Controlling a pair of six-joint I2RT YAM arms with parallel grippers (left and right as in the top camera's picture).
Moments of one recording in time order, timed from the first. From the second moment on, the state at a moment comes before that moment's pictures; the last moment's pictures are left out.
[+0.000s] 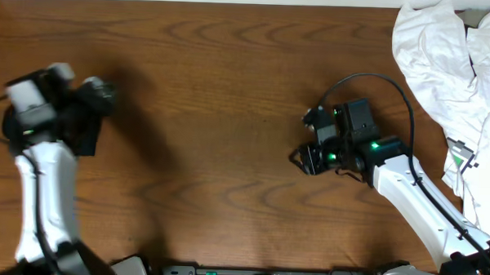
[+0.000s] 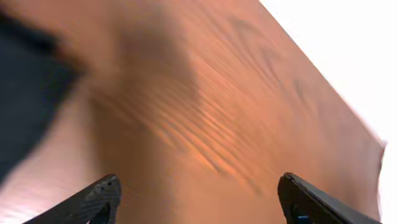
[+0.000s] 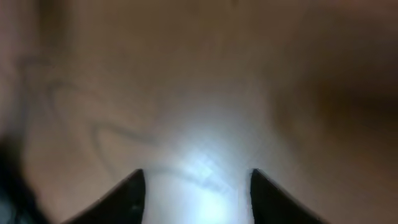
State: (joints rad) left arm 0.37 1.38 1.02 -0.48 0.42 -0.37; right arm 0.34 1.43 0.87 -0.53 -0.43 0.06
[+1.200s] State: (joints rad) left arm -0.09 0.53 0.67 -0.78 0.12 -0.14; right arm 0.42 0.49 0.60 -0.63 0.09 0.34
